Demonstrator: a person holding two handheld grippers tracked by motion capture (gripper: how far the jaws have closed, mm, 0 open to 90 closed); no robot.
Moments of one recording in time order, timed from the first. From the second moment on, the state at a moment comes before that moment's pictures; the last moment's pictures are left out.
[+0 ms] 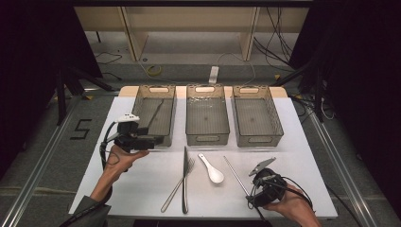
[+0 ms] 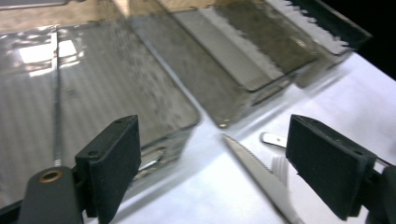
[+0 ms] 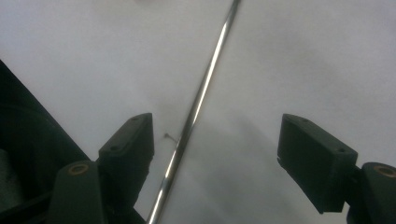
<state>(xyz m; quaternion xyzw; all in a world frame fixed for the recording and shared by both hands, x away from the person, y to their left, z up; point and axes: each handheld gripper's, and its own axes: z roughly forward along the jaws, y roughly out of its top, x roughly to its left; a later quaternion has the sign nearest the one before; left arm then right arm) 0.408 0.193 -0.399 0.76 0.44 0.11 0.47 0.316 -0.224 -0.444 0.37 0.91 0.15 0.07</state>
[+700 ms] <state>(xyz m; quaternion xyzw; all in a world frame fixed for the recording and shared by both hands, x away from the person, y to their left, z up) 0.364 0.177 -0.409 0.78 0.37 0.13 0.49 0.315 -0.218 -0.449 0.36 0.92 0.12 0.05</state>
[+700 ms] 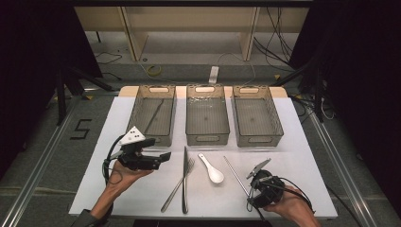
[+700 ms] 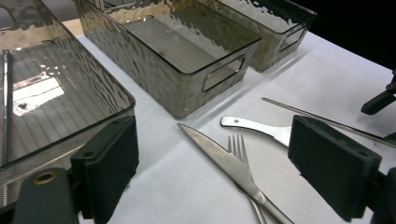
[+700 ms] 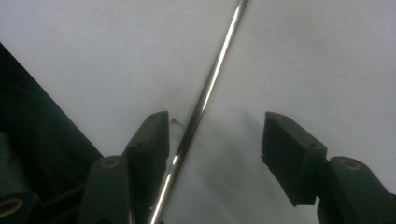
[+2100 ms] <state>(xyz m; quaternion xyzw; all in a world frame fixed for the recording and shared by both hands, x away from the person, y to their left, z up) 0.354 0.172 -0.411 0.79 0.36 0.13 0.48 0.327 -0.205 -0.455 0.34 0.94 0.08 0.04</state>
